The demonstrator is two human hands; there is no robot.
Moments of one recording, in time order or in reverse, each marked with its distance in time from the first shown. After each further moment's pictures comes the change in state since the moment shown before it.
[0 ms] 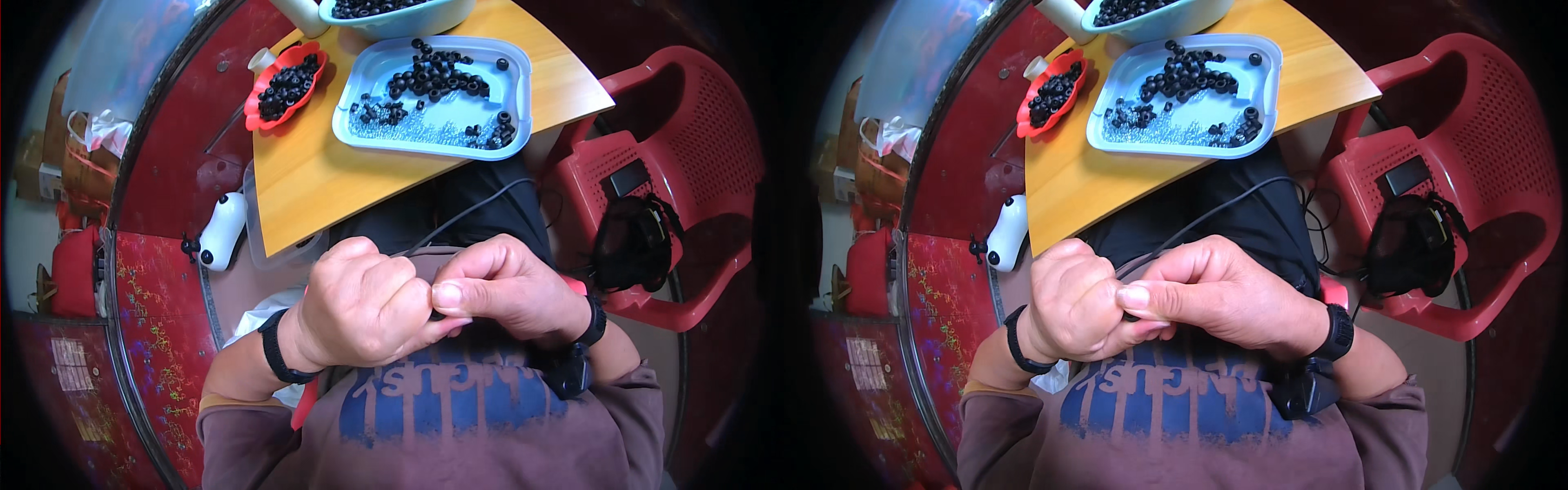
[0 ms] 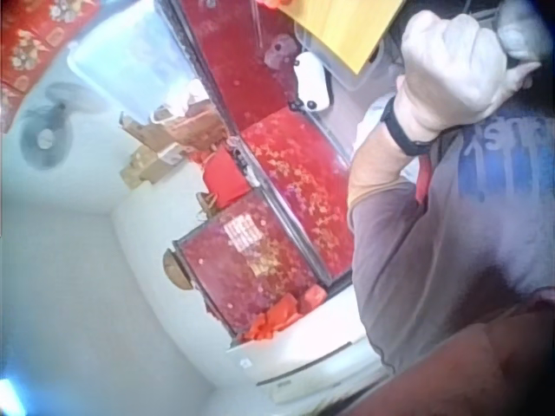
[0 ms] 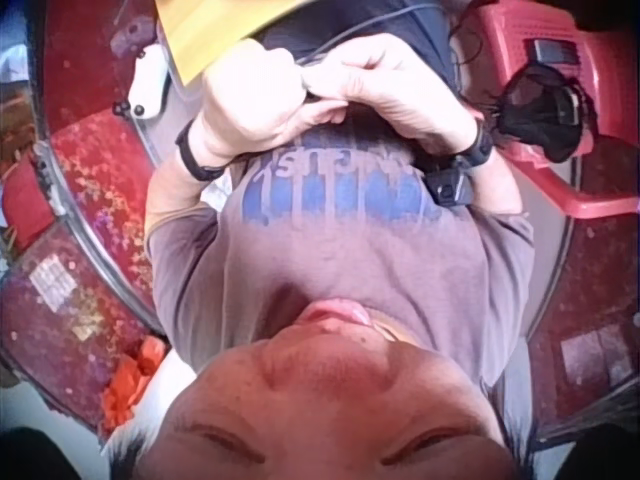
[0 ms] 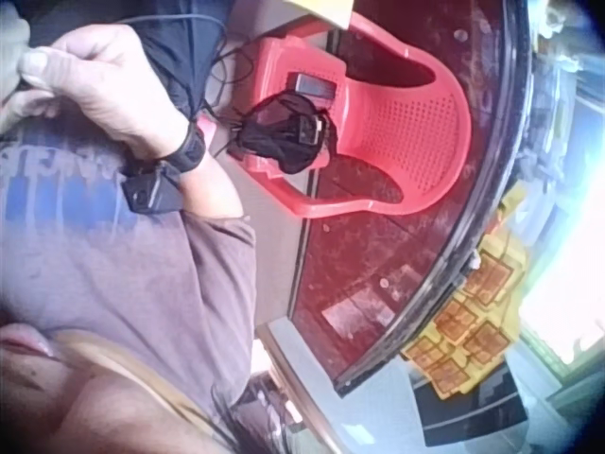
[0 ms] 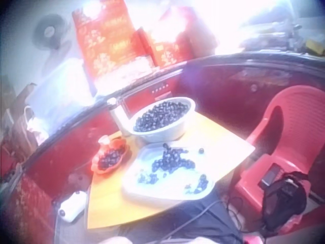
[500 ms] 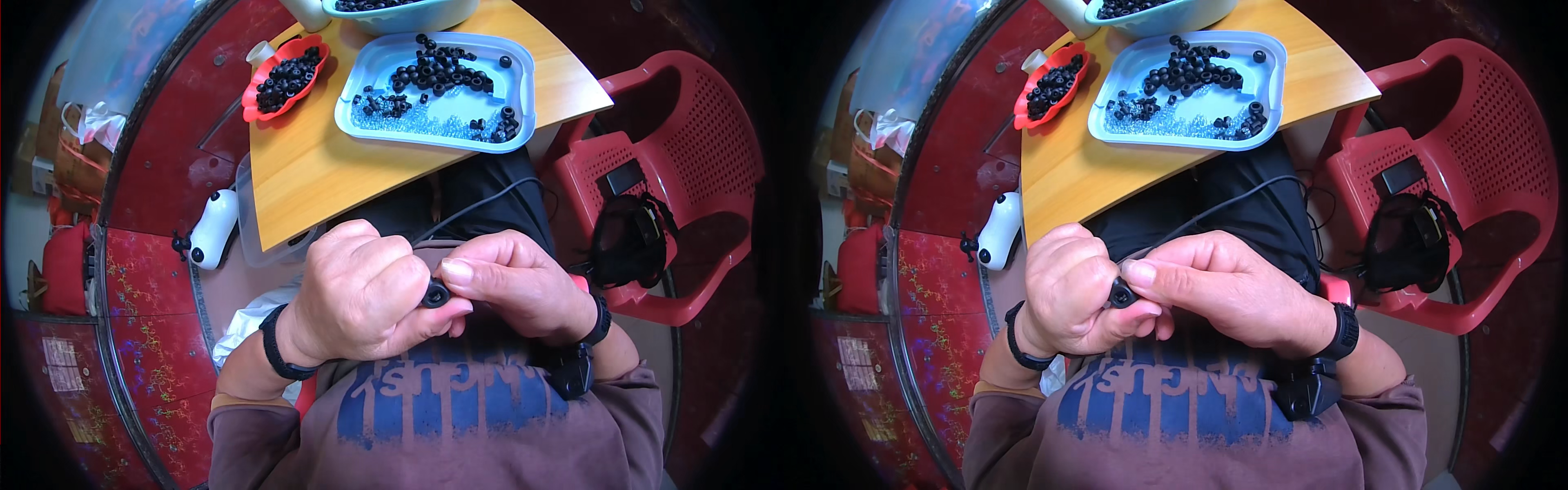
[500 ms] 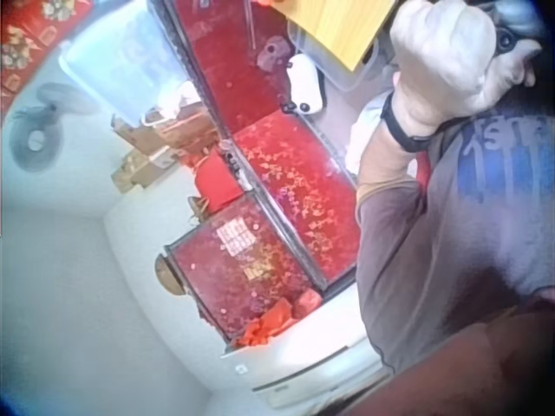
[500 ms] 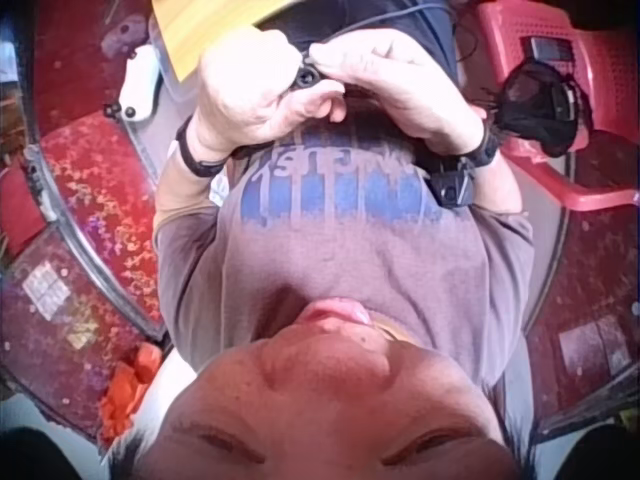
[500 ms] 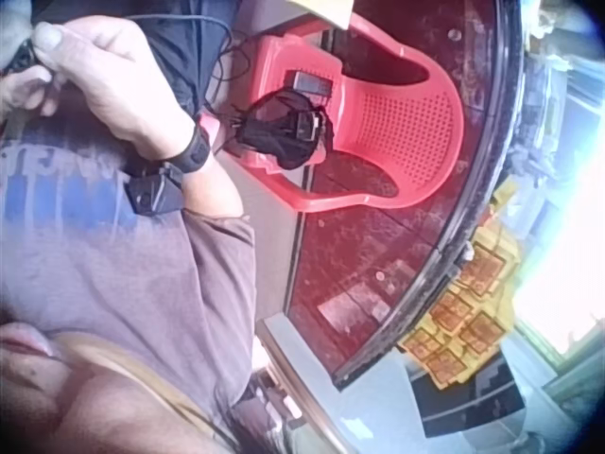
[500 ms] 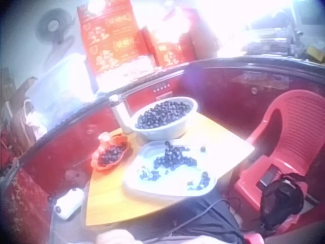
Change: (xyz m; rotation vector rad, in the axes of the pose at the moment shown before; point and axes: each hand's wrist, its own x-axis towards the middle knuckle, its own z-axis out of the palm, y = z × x) left_hand -0.010 -0.008 -0.001 -0.204 0.080 -0.070; right_hand 0.001 0.003 0.011 -0.077 0.079 0.029
